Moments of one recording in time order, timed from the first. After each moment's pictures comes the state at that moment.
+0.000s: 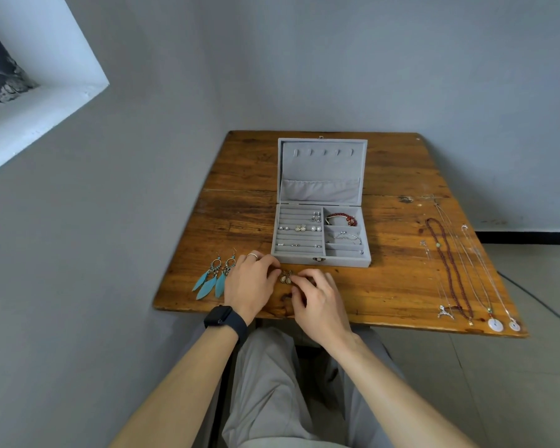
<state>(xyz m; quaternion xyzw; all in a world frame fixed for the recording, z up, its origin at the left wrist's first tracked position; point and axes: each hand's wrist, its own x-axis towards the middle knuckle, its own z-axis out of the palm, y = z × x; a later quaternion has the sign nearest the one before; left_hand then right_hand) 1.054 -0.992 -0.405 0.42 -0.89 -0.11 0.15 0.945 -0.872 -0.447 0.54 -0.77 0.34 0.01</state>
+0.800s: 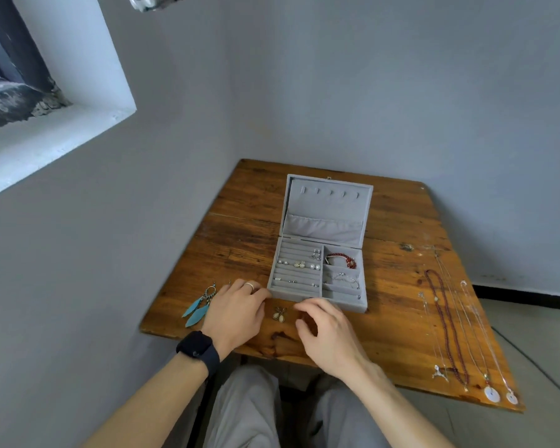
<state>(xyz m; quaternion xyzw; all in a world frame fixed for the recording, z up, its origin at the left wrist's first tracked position) 1.070 -1.002 -0.395 0.32 -0.94 0.00 0.14 0.904 -0.864 -0.406 0.58 -0.75 0.30 -0.11</state>
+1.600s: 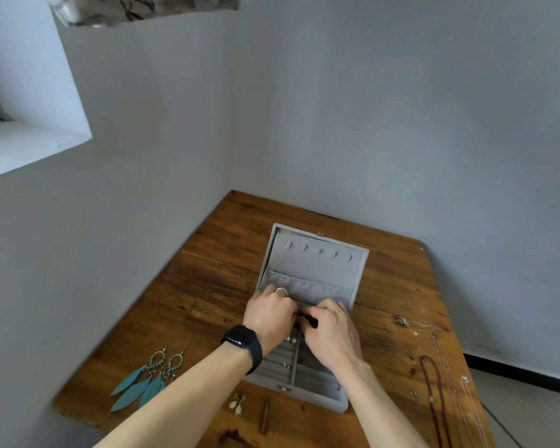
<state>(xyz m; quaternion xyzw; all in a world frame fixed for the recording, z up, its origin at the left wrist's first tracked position) 0.902 -1.066 -0.372 0.36 -0.93 -0.03 0.10 0.777 -0.979 -0.385 0.56 -0.81 0.21 -0.02</state>
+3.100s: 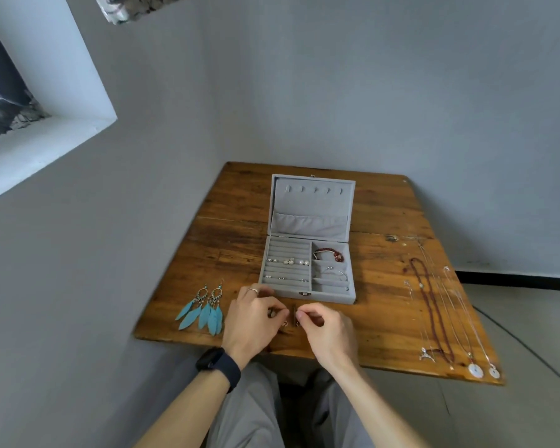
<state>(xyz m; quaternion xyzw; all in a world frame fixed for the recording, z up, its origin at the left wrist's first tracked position) 1.041 -0.963 -0.398 0.39 -0.88 -0.19 0.20 0.909 -0.853 -0.422 0.40 -0.82 0.39 -0.13</state>
